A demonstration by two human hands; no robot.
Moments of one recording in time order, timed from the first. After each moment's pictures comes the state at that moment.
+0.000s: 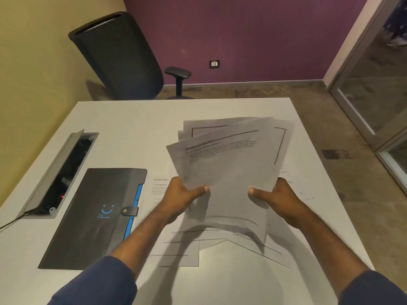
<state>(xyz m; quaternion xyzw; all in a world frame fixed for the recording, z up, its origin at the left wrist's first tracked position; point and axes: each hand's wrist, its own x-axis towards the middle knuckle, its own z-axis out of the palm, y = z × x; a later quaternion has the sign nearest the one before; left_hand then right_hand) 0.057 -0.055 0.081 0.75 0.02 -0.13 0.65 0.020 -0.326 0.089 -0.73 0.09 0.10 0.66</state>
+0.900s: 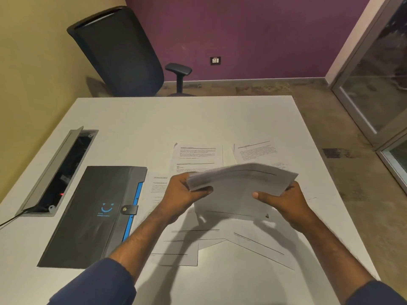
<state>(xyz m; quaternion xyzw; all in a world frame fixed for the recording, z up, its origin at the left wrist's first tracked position) 0.053 -0.055 0.084 0.73 -0.08 -0.10 0.67 0.009 -0.332 0.092 -0.72 0.07 0.03 0.69</state>
